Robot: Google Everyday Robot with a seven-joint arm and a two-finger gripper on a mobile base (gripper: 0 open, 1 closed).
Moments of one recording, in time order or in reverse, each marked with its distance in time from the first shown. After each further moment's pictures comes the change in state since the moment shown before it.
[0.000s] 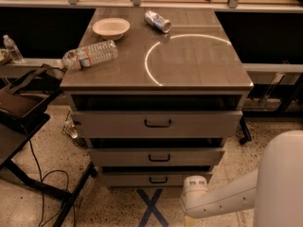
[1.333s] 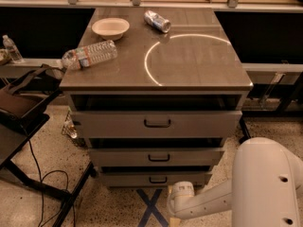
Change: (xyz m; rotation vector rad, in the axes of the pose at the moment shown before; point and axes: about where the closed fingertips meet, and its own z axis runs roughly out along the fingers) arm -0.063 0.010 0.092 -0.023 -0.146 -0.042
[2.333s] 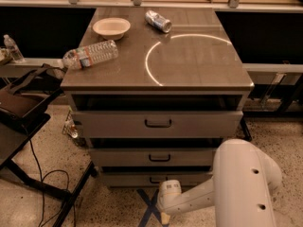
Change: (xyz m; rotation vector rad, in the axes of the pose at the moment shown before) arm -0.028 -0.028 0.052 0.052 0.022 -0.050
